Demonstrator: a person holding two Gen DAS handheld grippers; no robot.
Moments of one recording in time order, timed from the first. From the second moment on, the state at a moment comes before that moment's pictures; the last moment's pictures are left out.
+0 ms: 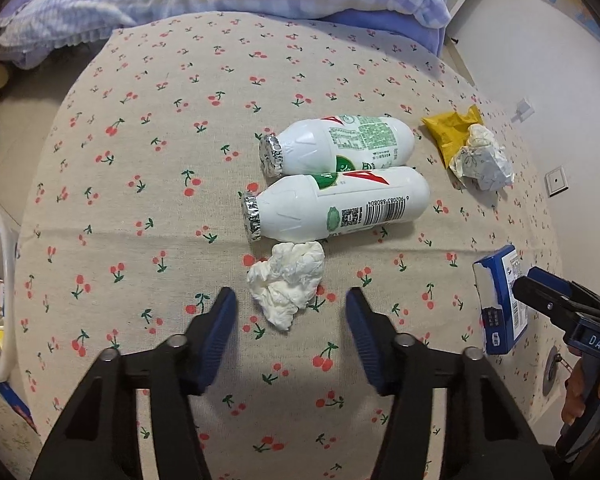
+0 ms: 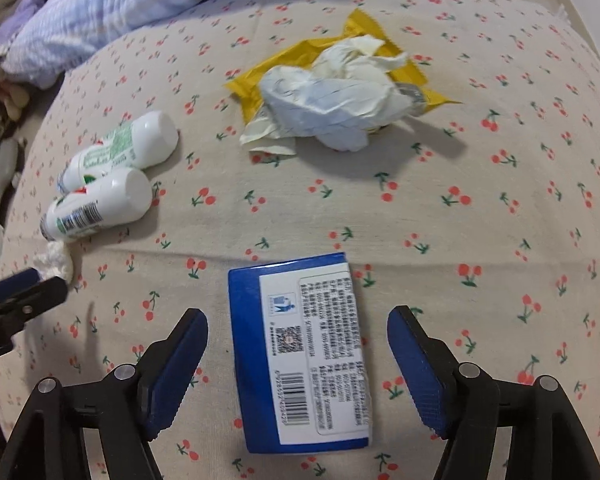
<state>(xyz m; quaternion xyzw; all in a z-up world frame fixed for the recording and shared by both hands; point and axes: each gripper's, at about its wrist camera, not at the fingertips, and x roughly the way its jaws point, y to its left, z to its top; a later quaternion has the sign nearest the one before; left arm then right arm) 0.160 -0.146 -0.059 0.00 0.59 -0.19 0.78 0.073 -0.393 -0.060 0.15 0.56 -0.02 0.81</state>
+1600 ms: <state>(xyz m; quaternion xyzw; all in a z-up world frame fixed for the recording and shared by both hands) 0.151 -0.013 -0.011 -0.05 0.54 -0.15 0.83 0.089 -0.294 -0.031 0.17 0.55 0.04 0.82</state>
